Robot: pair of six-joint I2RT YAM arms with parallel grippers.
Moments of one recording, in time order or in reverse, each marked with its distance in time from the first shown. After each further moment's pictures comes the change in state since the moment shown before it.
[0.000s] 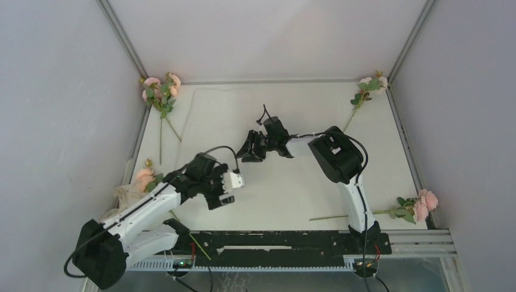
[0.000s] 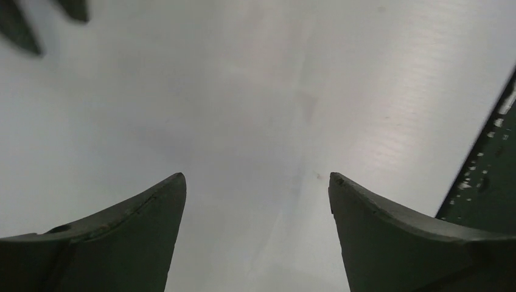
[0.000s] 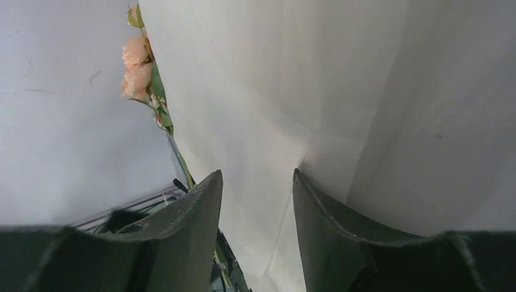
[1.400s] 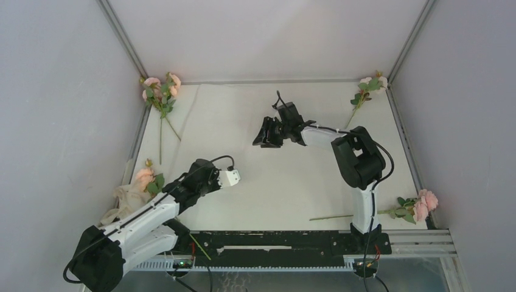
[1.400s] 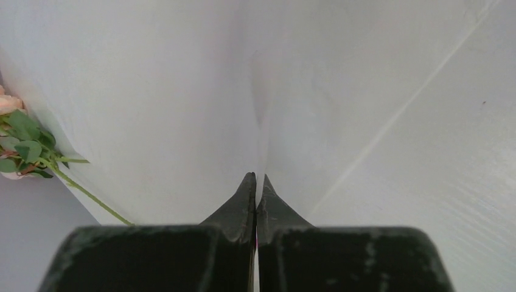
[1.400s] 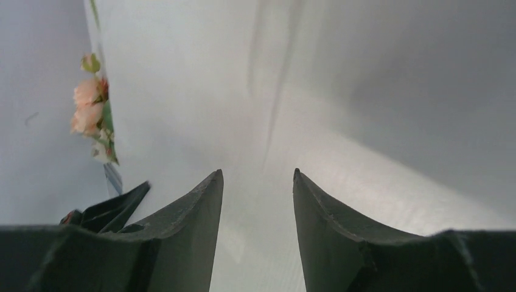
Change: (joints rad) left arm -0.084 -0.050 -0.168 0.302 -0.439 0.066; right arm -0.094 -0.215 0.007 -0.326 0.190 -0.269
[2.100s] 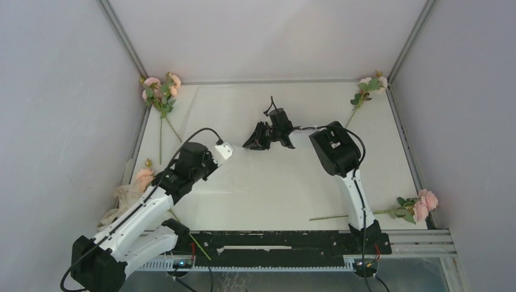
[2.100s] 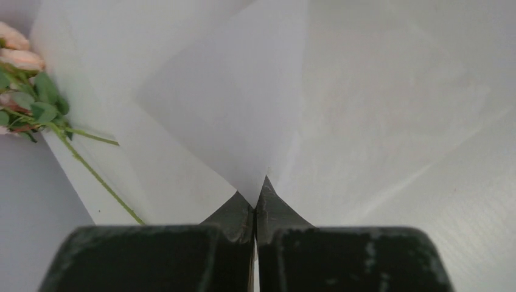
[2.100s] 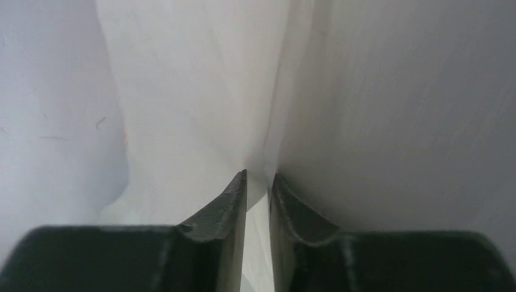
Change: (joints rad) left arm 0.064 -0.021 0.200 -0.093 0.048 -0.266; right arm -0.001 0.308 0.141 0.254 -0.169 0.241
